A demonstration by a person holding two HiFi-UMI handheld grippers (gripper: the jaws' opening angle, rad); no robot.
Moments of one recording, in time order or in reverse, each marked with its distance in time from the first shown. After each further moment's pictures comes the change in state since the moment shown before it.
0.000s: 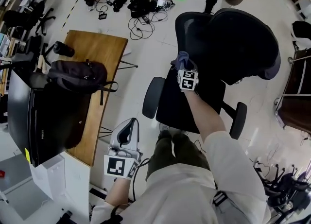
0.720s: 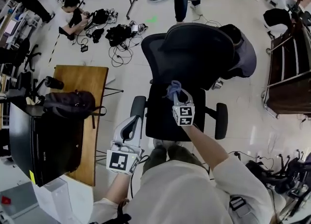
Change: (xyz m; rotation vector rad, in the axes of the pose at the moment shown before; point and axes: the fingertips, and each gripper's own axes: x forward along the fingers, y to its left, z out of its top) left arm -0.028 -0.088 0.077 0.057 -0.124 -0.245; right arm -0.258 0.012 0.073 -0.021 -0.216 -0.002
